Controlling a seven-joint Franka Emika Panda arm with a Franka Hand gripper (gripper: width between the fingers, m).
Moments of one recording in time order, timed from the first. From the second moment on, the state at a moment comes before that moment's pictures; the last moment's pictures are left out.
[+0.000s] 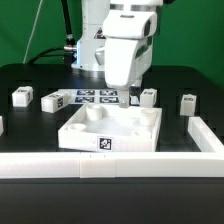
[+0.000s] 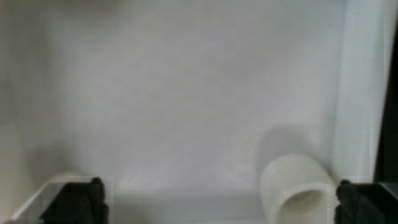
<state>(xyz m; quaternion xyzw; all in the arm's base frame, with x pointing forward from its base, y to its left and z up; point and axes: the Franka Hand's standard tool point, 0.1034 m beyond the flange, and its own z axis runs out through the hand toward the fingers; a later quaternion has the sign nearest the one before) 0.497 0.037 0.051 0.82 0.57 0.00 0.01</state>
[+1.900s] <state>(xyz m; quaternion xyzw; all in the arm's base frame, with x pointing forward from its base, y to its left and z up) 0.463 0.042 0.017 0.82 0.57 -0.02 -0.01</state>
